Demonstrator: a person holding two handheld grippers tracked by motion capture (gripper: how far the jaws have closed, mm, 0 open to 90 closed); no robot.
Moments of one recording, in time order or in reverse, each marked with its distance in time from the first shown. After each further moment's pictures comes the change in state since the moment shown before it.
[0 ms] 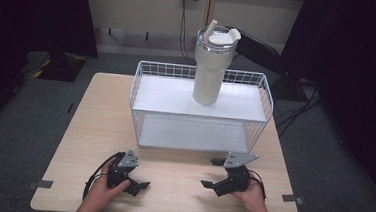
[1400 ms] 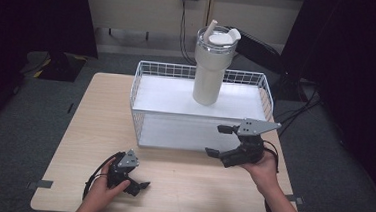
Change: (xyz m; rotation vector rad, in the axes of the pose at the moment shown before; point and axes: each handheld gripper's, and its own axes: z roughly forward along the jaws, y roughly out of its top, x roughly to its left) left arm 0.000 0.000 0.000 0.000 -0.001 0.000; right arm 0.000 0.114 -0.063 -0.151 -0.065 -0.048
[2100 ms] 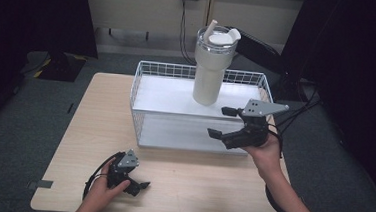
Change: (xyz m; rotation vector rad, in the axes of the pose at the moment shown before) left arm 0.000 0.000 0.000 0.000 0.000 0.001; right arm -0.016 0.041 -0.009 -0.046 -0.060 -0.003
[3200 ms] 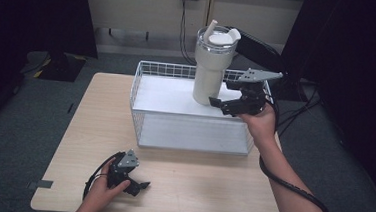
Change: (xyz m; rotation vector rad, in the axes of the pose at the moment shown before) left arm 0.000 0.000 0.000 -0.003 0.006 0.003; right arm -0.056 0.039 0.024 0.052 -0.148 0.043
